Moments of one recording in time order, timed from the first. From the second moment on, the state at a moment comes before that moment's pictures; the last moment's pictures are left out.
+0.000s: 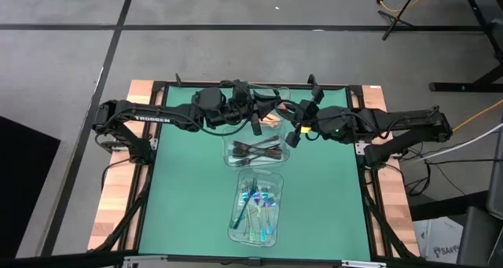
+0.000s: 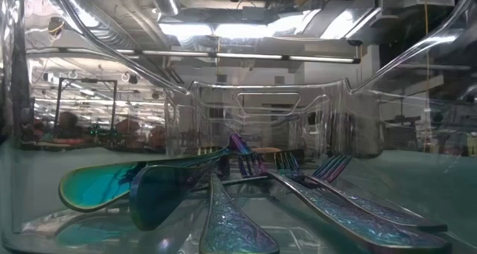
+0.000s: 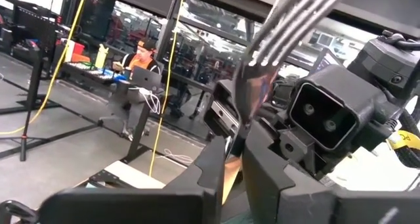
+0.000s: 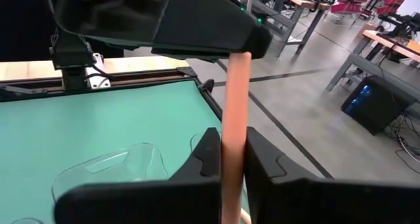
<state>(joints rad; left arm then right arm) 0.06 1.57 1.33 0.42 -0.22 -0.37 0.16 1.30 1.38 -0.47 0.65 0.02</state>
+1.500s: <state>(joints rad) -0.11 1.43 1.33 -0.44 -0.17 -0.07 -0.31 1.45 1.38 -0.60 0.15 -0.21</state>
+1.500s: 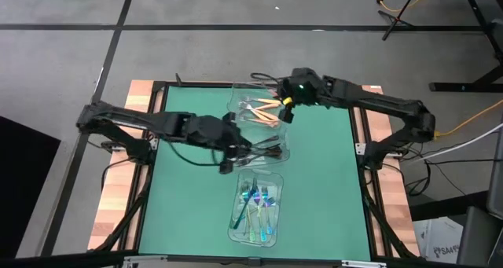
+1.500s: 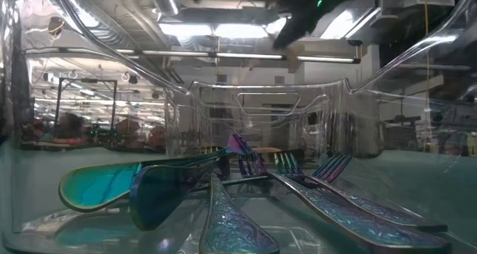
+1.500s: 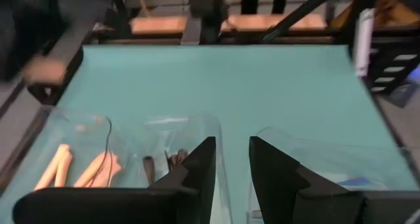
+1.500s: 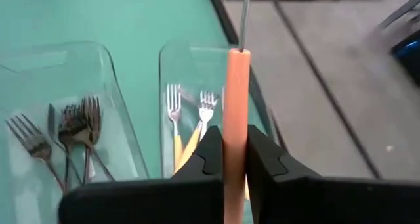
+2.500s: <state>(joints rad) -0.10 0.39 0.10 0.40 -0.16 0.01 -0.57 1.87 1.38 -0.39 -0.27 -0.38</state>
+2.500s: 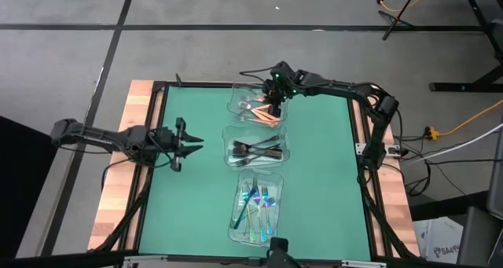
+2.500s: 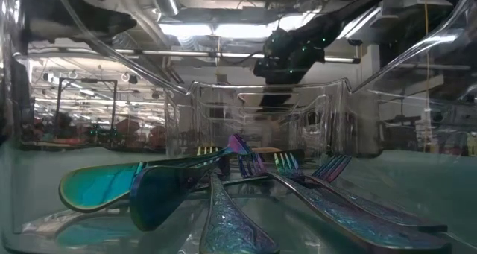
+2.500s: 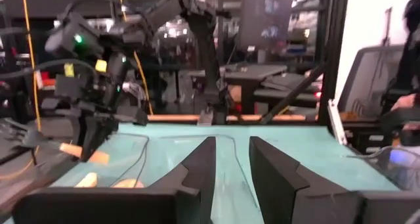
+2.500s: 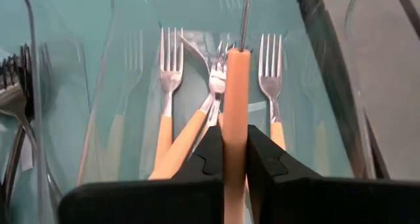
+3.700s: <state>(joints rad) -0.02 0.00 0.01 0.18 -0.14 0.13 -0.58 1.90 1.38 -0.53 -0.19 -0.37</state>
